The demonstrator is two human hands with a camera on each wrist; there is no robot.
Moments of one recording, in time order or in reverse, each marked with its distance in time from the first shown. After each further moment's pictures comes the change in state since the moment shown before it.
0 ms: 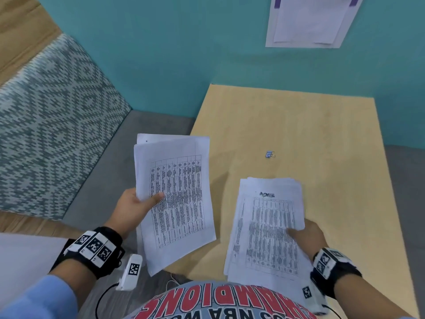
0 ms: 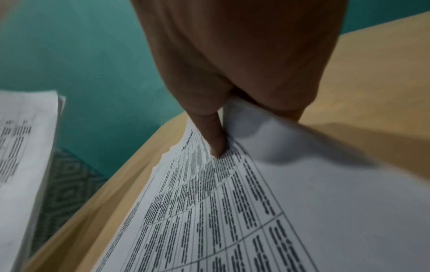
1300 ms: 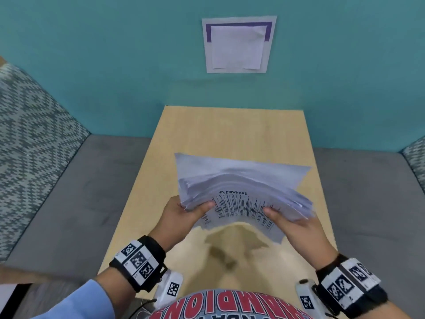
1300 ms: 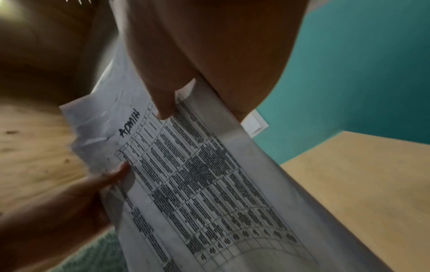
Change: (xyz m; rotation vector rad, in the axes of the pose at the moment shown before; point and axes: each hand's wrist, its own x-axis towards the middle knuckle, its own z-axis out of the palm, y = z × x) left_hand -0.071 0.117 0.210 -0.285 -0.380 0.220; right_hand -0.119 -0.053 -0.152 0.561 0.064 -0.600
